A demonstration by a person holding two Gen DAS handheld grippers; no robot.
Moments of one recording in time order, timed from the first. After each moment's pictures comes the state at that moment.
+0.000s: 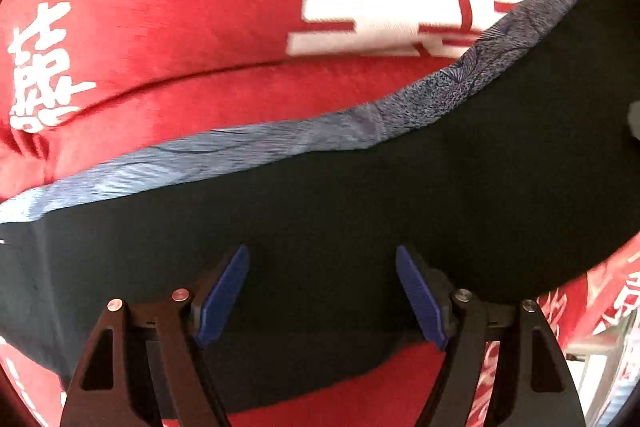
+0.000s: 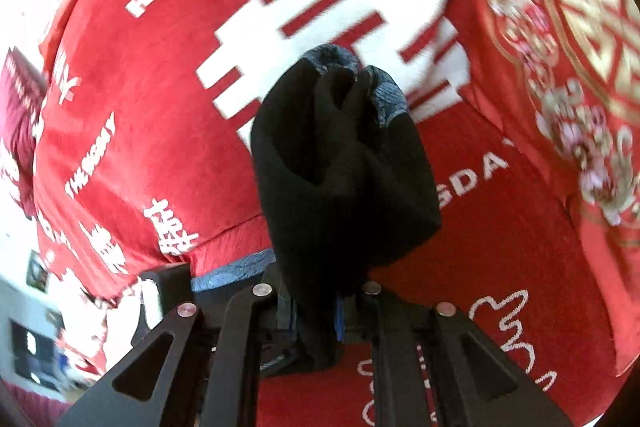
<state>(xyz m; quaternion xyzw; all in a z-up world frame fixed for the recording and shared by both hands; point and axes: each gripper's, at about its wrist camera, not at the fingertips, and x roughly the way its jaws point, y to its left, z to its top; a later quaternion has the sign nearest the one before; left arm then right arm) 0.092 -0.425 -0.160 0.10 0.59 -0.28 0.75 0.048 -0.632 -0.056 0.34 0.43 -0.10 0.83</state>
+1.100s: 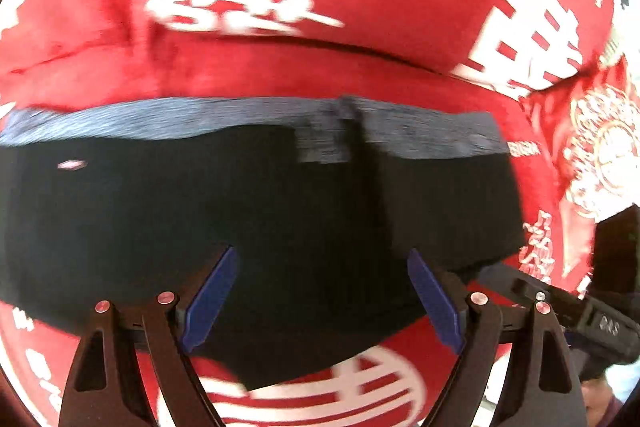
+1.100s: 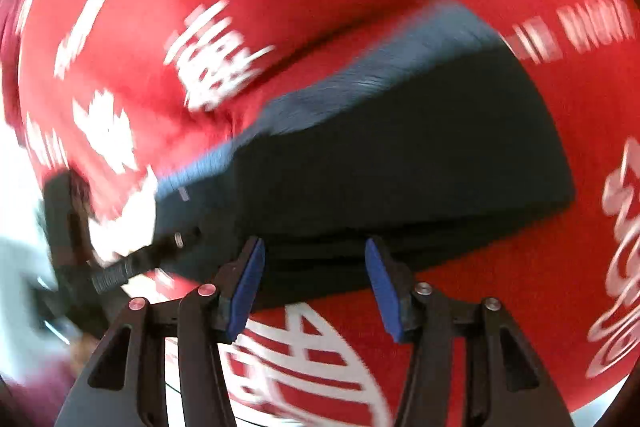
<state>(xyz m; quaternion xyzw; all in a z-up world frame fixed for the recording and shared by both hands) 0.165 -0.234 -0.158 0.01 0.65 -0.28 0.71 0.072 -0.456 -0.156 0.47 0.54 -0.03 0.70</state>
